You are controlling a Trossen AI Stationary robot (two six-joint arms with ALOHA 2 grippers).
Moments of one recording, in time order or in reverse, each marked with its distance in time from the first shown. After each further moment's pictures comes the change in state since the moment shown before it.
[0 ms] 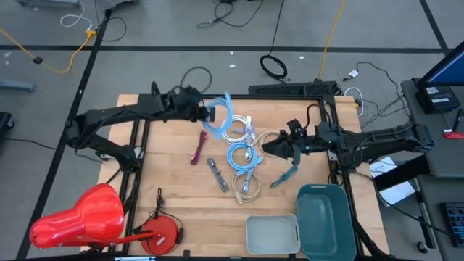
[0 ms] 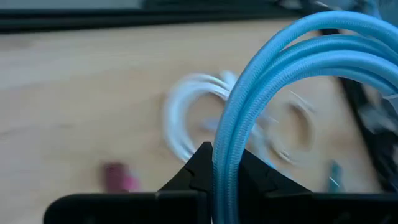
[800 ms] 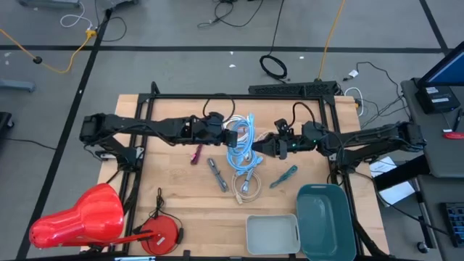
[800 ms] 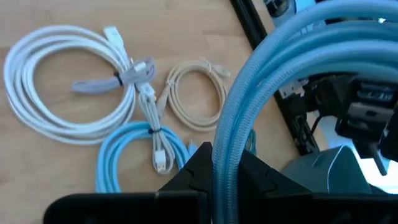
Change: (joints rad) left arm -0.299 0.176 0.067 0.269 -0.097 -0.177; right arm -0.060 0.192 0.000 0.206 -0.068 0.156
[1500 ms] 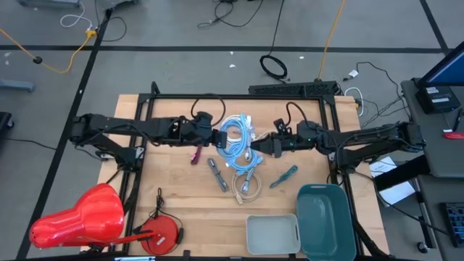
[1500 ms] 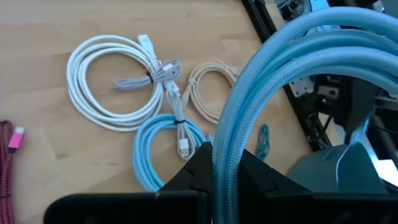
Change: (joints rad) left arm -0.039 -0.113 0.005 -0.195 -0.091 -0.035; right arm -0.026 0.002 -0.001 -0.125 0.025 -0.007
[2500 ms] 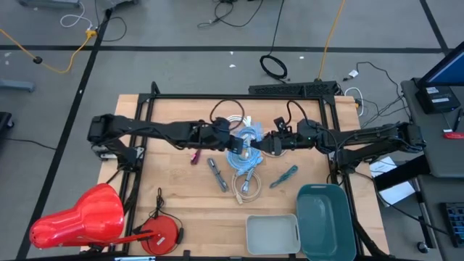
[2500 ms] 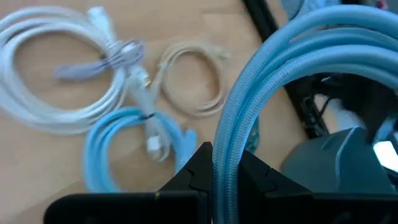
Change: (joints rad) left arm 0.003 0.219 0.116 0.111 0.090 0.050; right arm -0.018 0.000 0.001 0.009 -0.001 0.002
